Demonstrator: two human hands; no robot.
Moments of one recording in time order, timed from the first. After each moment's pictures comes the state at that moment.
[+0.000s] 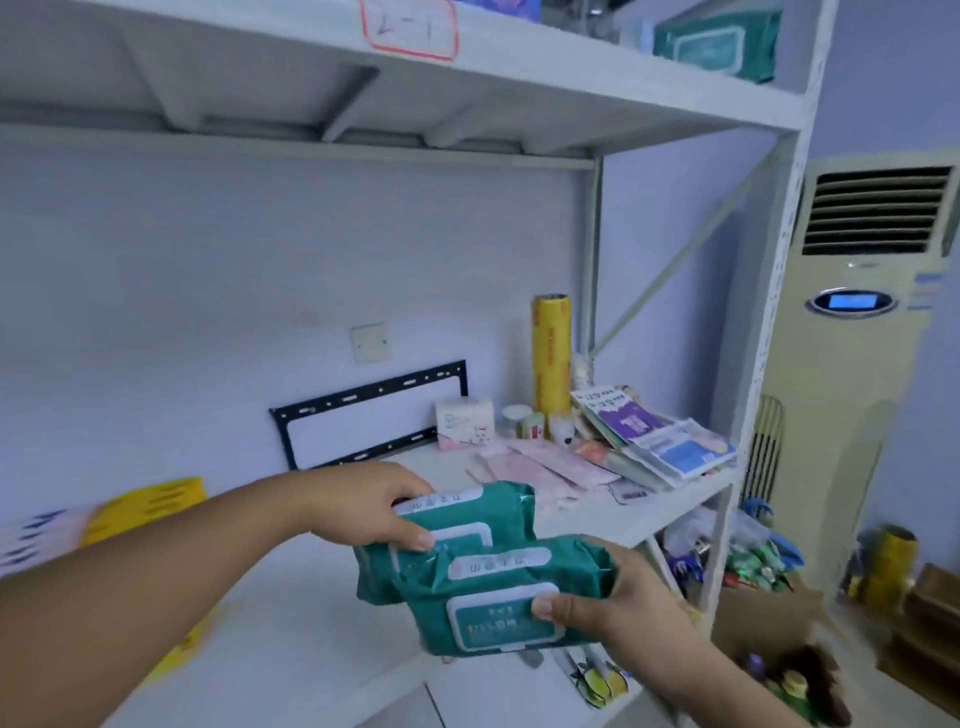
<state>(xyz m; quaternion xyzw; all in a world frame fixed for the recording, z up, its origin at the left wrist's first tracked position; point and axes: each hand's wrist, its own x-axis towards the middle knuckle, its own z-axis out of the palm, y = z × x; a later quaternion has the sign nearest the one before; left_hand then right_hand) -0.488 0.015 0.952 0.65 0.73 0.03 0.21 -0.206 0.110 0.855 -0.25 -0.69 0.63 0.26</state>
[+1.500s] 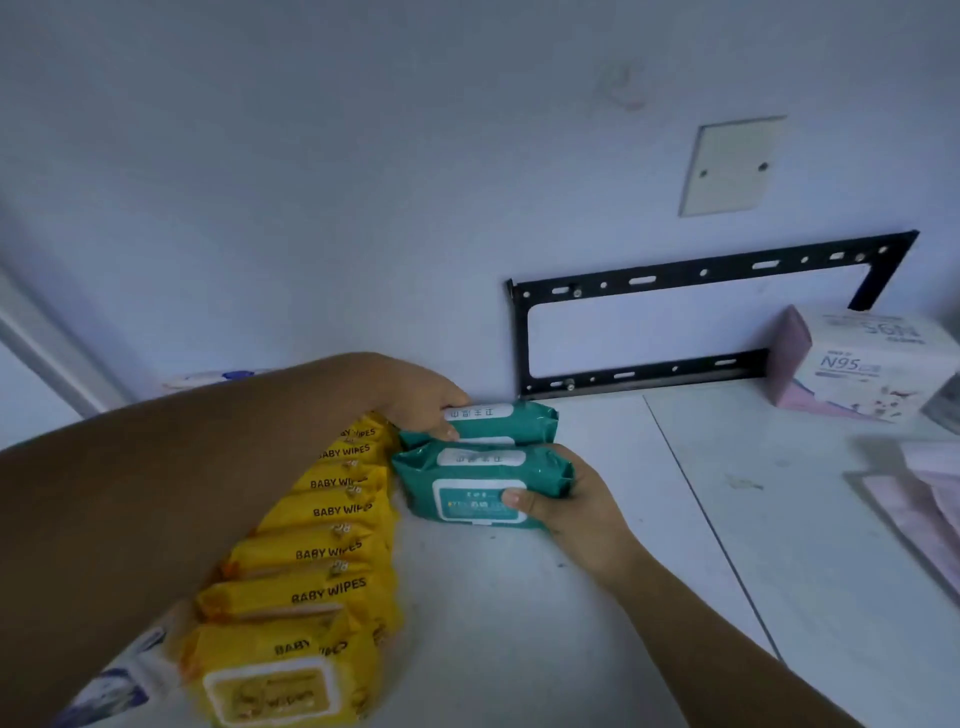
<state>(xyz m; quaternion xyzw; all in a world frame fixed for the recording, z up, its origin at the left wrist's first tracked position) -0.930 0.073 0.809 0.44 0.83 -0.12 0.32 -0.739 0.195 0.674 -0.14 -0.63 0.75 0.10</state>
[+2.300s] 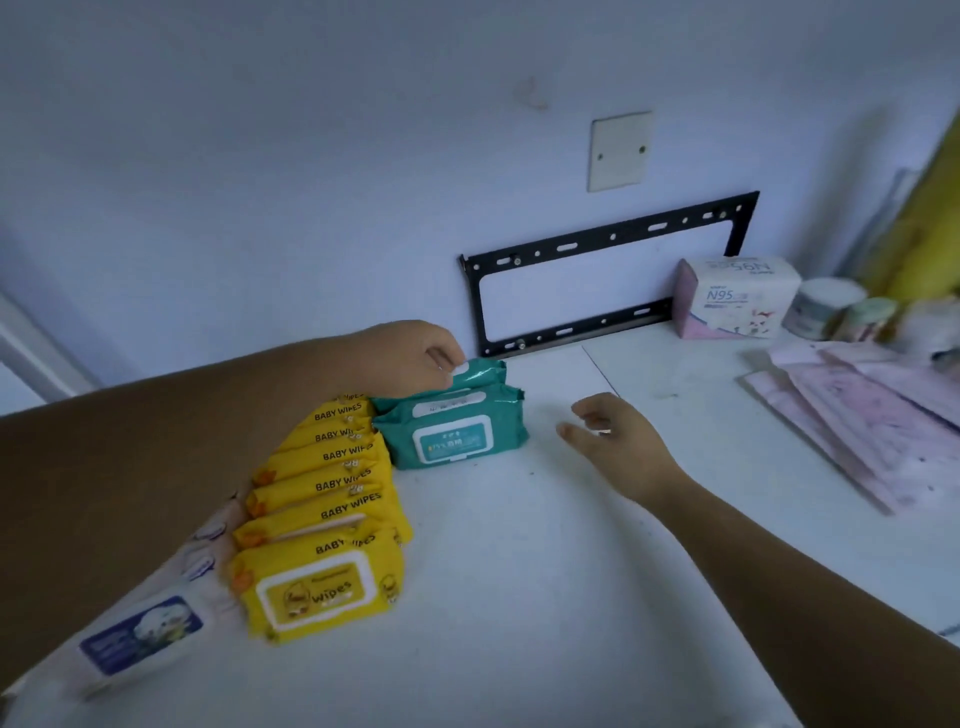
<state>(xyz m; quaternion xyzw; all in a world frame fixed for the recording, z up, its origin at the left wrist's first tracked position) -0.855 0.026 0.842 0.48 0.85 0.09 0.20 -0.636 0.196 0.715 -0.32 -0.80 0.48 0.18</state>
